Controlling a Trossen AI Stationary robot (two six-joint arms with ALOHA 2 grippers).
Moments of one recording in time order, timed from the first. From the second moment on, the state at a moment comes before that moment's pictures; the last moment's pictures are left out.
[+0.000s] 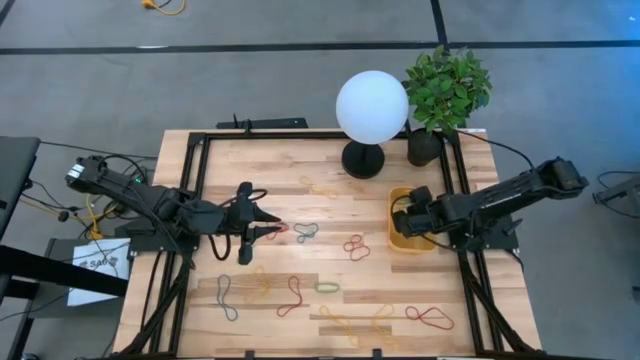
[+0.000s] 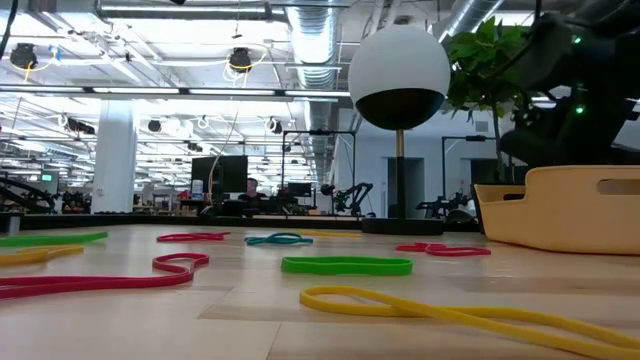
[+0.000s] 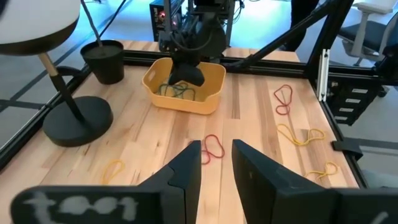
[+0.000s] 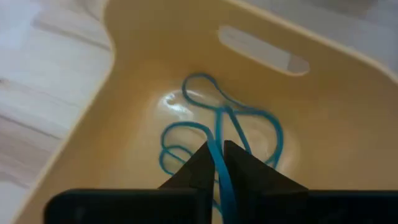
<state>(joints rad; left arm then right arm) -0.38 1.03 0.96 -0.33 -0.43 -0.23 0.18 1.16 0.50 -0.79 0.52 1.30</state>
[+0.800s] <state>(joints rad) -0.39 0.77 0.96 -0.71 -0.60 -0.40 0.37 1.01 0.86 -0.97 0.73 1.03</state>
